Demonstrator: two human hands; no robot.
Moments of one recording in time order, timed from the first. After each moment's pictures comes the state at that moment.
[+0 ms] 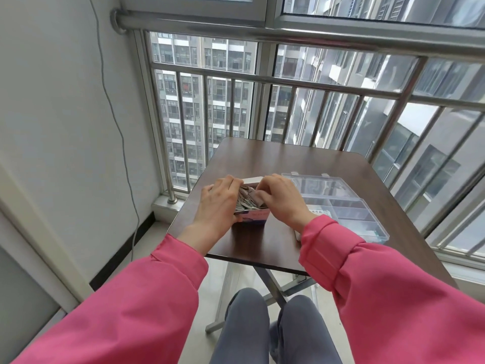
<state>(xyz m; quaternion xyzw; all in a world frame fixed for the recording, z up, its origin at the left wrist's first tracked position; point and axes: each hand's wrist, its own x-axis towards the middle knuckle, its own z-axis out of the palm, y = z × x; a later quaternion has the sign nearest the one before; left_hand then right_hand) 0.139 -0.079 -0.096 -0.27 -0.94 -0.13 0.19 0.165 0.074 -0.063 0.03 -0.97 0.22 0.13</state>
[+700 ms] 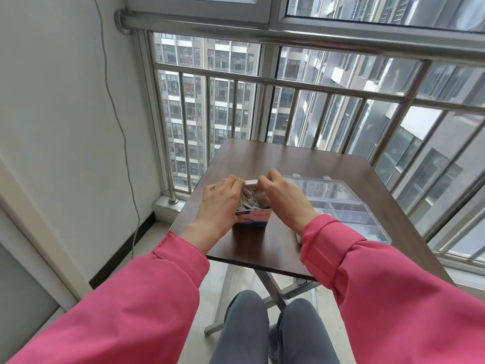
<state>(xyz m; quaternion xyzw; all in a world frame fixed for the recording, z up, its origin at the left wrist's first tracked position) 0.133 -0.077 -0.097 -0.26 -0.94 -0.12 0.20 0.166 0.078 -0.062 0.11 -0.98 0.01 0.16</state>
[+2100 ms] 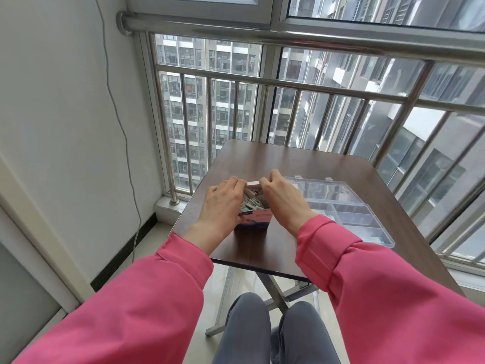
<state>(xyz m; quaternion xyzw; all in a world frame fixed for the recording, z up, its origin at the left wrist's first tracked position) 0.132 -0.073 -0.094 -0.25 -0.94 -0.10 0.19 0.169 0.065 -0.052 0.07 -0.99 -0.02 0.15</state>
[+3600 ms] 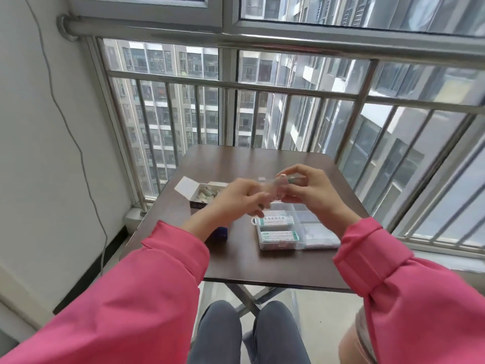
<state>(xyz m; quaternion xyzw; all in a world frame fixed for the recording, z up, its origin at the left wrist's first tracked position) 0.147 0.020 -0.039 -0.32 -0.80 -0.49 -0.13 0.208 0.181 -0.023 -0.02 -0.77 0.63 0.13</state>
